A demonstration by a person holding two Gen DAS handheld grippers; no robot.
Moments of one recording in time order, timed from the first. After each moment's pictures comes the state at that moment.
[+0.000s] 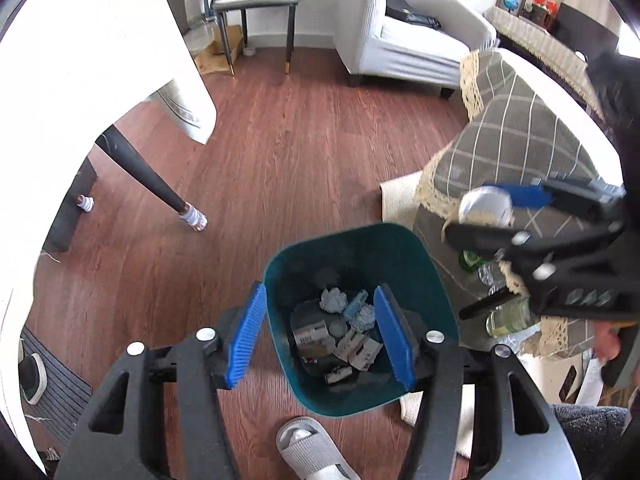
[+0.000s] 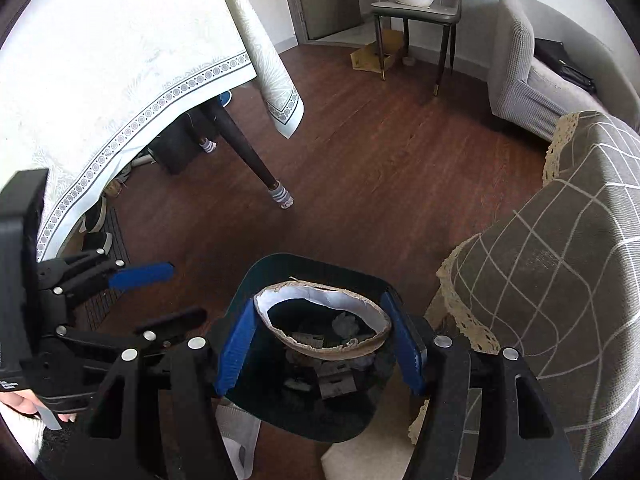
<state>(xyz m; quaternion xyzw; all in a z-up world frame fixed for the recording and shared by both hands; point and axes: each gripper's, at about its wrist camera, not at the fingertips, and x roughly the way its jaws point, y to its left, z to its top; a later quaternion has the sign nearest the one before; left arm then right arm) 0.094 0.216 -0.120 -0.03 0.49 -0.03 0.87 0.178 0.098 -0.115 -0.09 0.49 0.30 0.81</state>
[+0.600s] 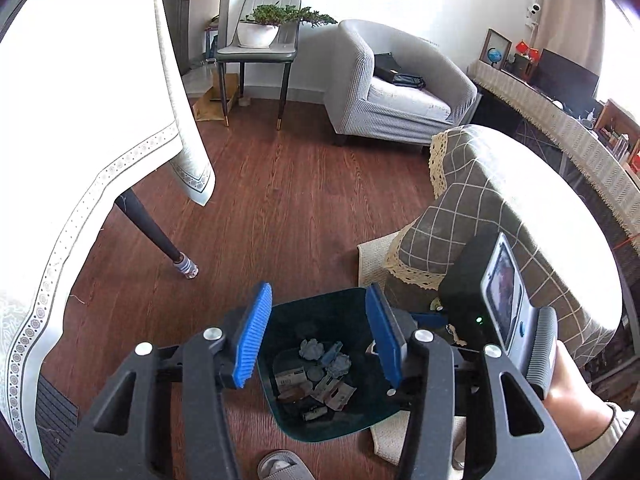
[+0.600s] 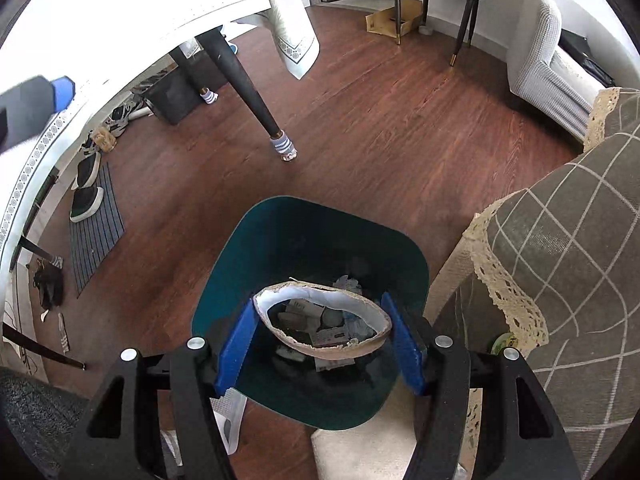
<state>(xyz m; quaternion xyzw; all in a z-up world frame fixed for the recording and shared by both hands) 0.087 0.221 -0.048 -0.06 0.41 -0.05 0.91 0.167 0.119 -0.168 -0.15 0.54 0.30 0.78</state>
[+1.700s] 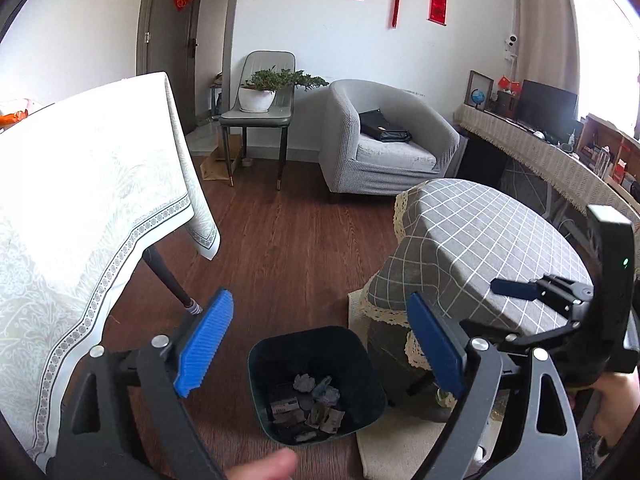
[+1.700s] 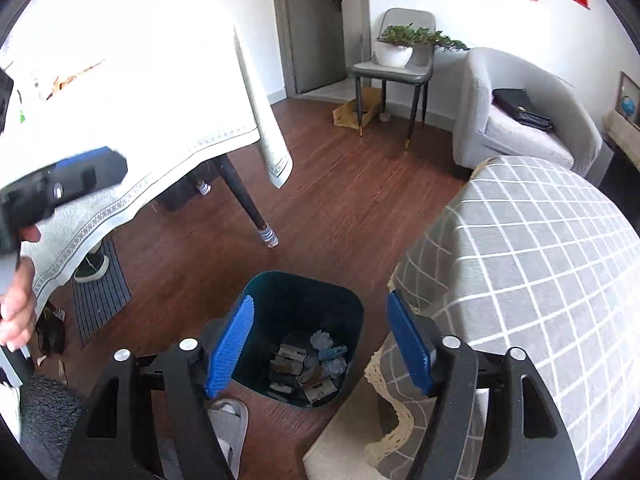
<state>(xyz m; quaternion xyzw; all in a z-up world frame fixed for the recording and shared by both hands) 0.010 0.181 0.027 -0.04 0.31 -0.03 0.95 0.086 0.008 -0.022 -0.07 0.38 0.27 0.89</state>
